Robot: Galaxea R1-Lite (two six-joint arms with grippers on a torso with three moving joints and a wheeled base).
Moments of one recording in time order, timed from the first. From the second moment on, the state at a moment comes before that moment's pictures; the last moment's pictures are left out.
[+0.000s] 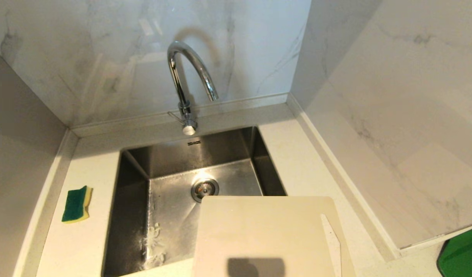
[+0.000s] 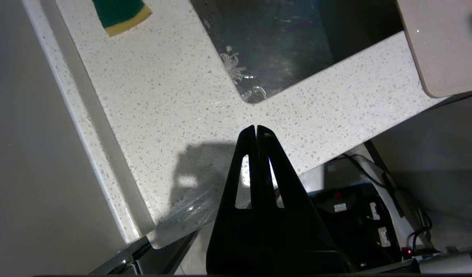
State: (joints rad) left arm -0.01 0.35 -0.05 0.05 -0.17 0.15; right arm 0.00 0.00 0.00 0.00 0.00 0.01
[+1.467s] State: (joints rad) left arm 0.00 0.00 -0.01 0.01 -0.01 0.10; right arm 0.00 0.00 0.00 0.00 0.00 0.01
